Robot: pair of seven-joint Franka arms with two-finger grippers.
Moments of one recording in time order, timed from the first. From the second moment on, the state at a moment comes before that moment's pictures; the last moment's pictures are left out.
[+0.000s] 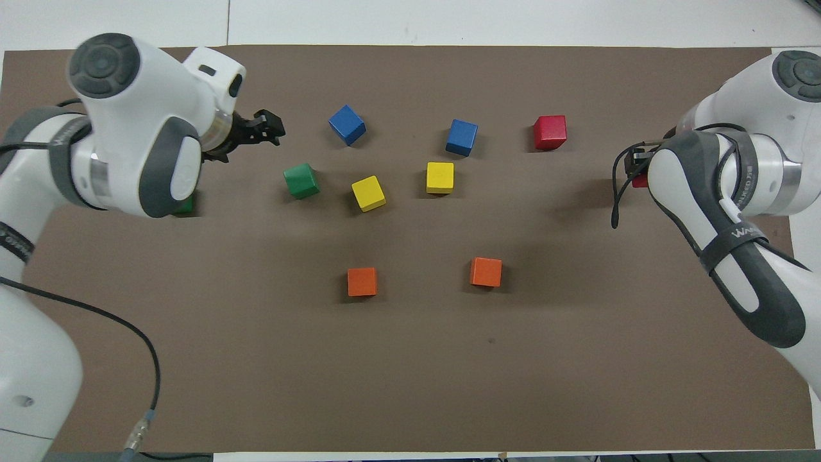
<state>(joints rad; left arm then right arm) -0.23 0.49 -0.13 -1.58 0.11 2.16 -0.72 0.02 0.40 -0.06 -1.84 0.01 2.26 -0.04</state>
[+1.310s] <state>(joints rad) -0.26 0.50 -0.13 -1.72 0.13 2.29 -0.82 0.17 0.44 -0.05 -1.52 -0.04 1.94 0.19</state>
